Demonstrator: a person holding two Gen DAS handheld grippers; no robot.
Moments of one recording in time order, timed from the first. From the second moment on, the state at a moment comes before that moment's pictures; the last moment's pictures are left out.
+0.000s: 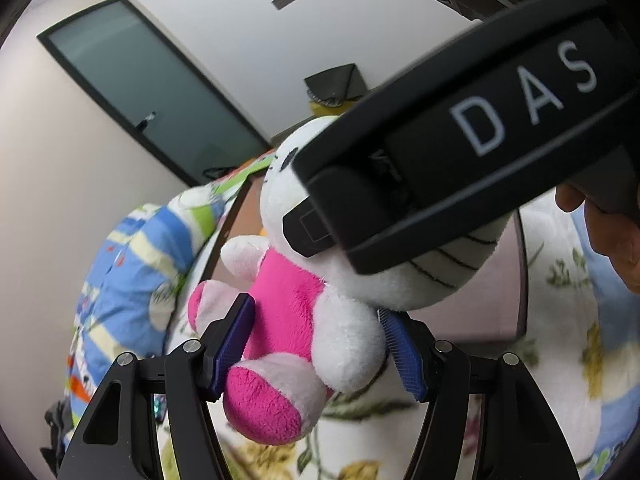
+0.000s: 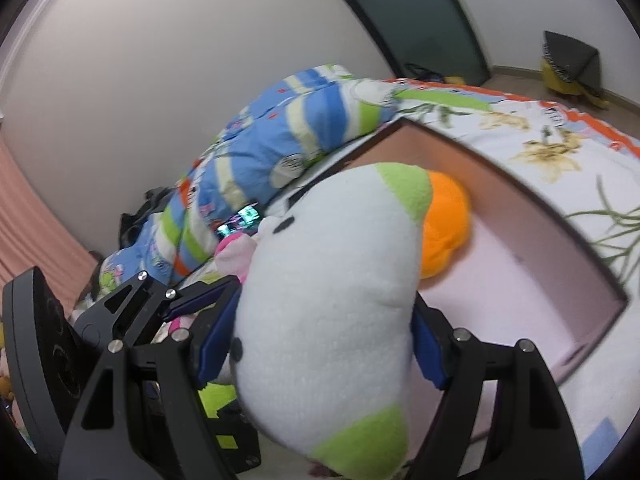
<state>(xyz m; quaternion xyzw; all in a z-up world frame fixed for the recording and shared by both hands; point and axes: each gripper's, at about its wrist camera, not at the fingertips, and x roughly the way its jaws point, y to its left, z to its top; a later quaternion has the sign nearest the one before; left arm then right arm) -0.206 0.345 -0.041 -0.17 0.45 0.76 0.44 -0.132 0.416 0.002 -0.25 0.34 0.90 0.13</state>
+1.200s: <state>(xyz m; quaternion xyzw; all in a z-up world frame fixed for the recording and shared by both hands) -0.227 0.349 -0.066 -0.20 0.43 0.75 0.47 -0.128 0.453 -0.024 -0.28 0.36 0.88 0.15</state>
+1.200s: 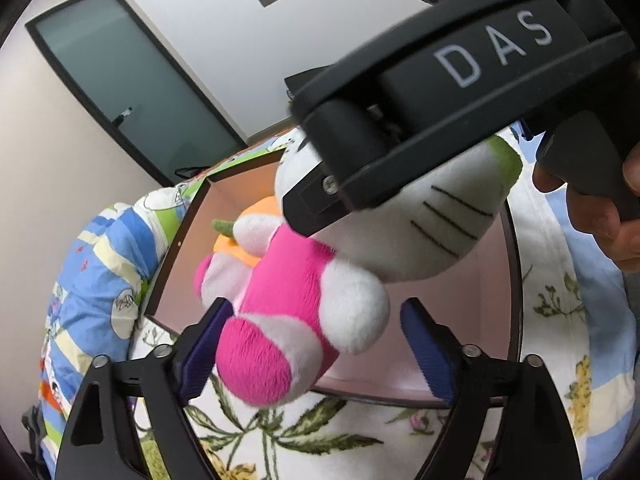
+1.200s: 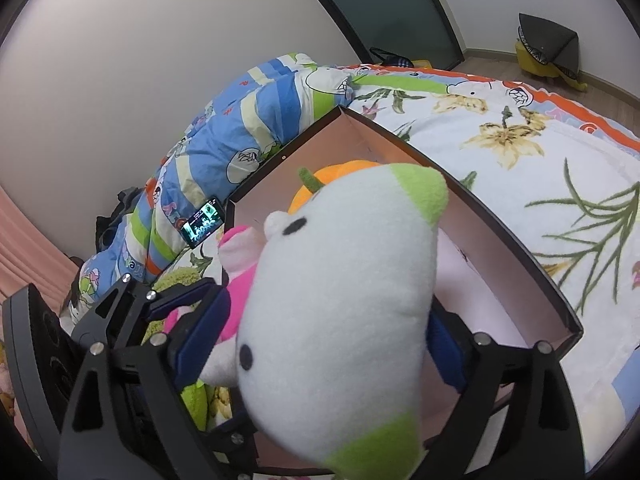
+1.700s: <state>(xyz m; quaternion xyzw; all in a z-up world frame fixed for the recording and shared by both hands) -0.213 0.309 -0.052 -0.21 0.39 0.77 0.46 -0.100 0.461 -0.020 -0.27 0.38 0.86 0.19</state>
